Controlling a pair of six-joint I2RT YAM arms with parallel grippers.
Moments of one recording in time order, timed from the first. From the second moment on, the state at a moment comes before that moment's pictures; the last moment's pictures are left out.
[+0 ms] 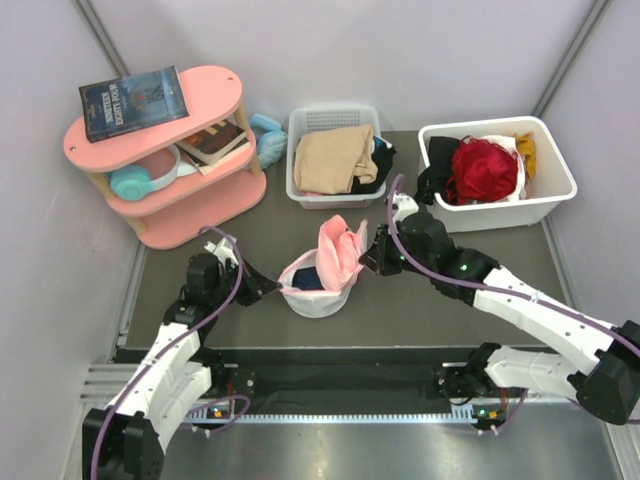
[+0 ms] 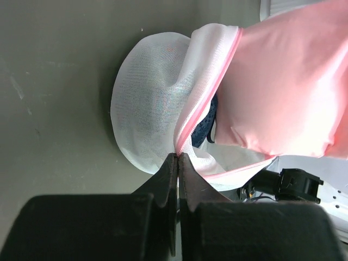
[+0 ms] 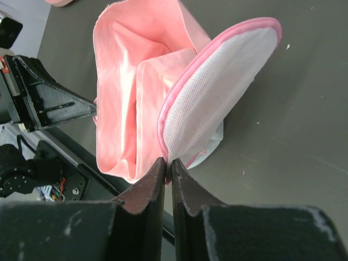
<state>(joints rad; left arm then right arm) -0.16 0.73 0.31 -0.15 0.55 -0.81 0.80 1.08 0.88 -0.33 0.00 0.58</state>
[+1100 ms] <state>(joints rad) -0.16 0.76 0.34 -0.16 0.54 -0.82 0.92 1.37 0.88 -0.16 -0.16 0.61</state>
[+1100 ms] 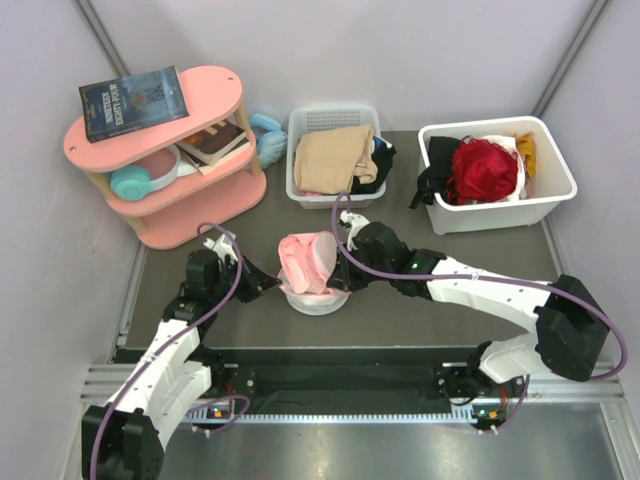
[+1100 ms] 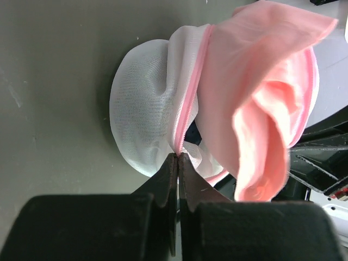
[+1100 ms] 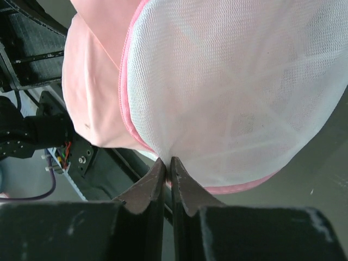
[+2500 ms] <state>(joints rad) -0.16 0.72 0.34 -0.20 0.59 -0.67 0.78 1.07 0.82 -0.68 0.33 0.72</state>
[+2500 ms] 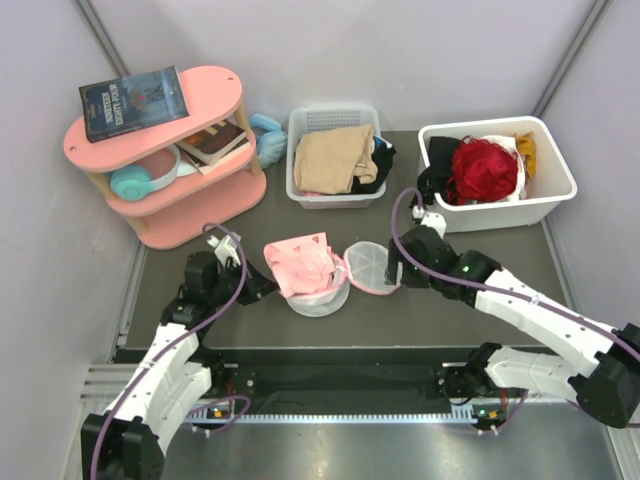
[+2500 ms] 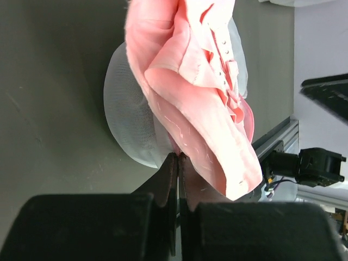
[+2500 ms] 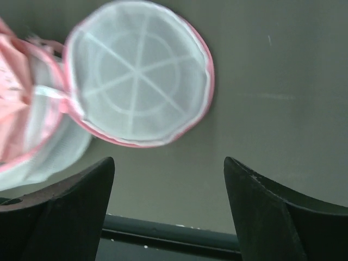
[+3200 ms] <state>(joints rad) -0.17 0.73 0.35 -0.21 0.63 -0.63 1.10 1.61 1.21 -0.32 0.08 0.36</state>
